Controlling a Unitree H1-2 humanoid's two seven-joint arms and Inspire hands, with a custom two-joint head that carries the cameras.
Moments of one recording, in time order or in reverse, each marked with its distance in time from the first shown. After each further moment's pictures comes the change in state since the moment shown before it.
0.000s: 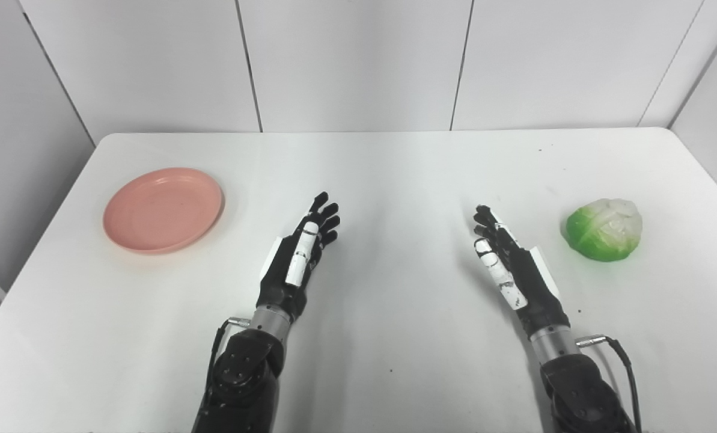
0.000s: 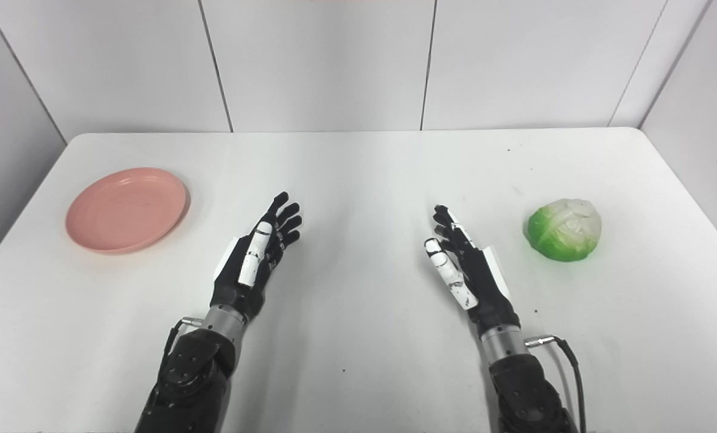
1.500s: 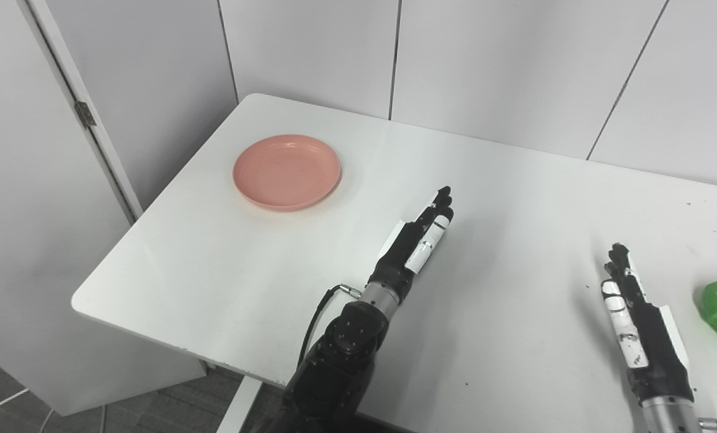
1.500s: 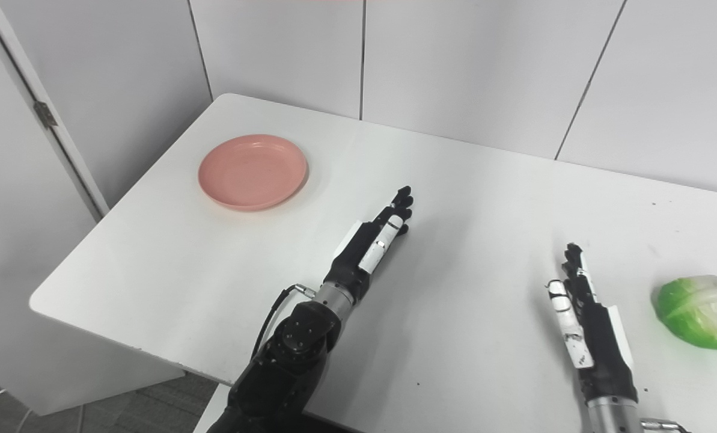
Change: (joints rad) left arm -0.054 -0.055 -0.050 0.105 0.132 -0.071 0.116; right arm -0.001 -0.060 -0.015 0.023 0.092 -0.034 0.071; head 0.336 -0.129
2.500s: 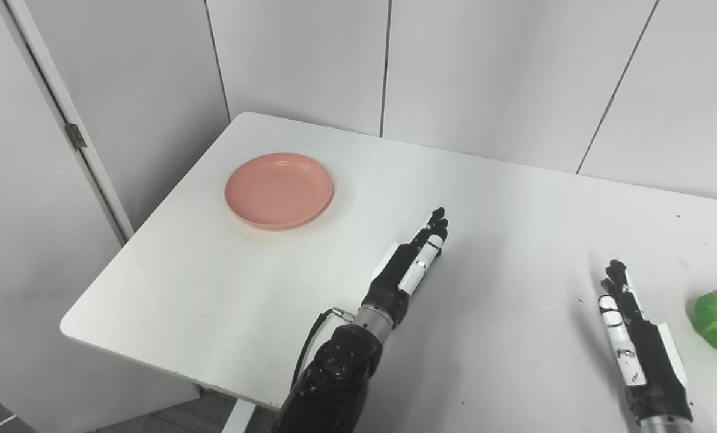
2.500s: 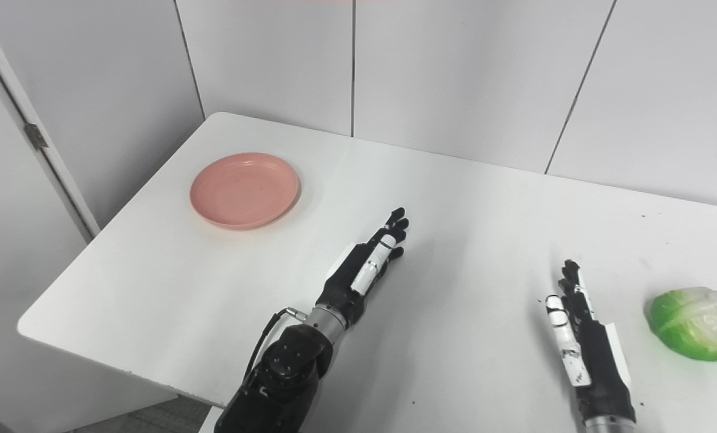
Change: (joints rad) left arm 0.057 0.003 0.013 -0.199 -0.046 0.106 -0.015; right arm 0.005 0.022 0.000 -0.021 -0.015 0.013 -0.003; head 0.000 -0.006
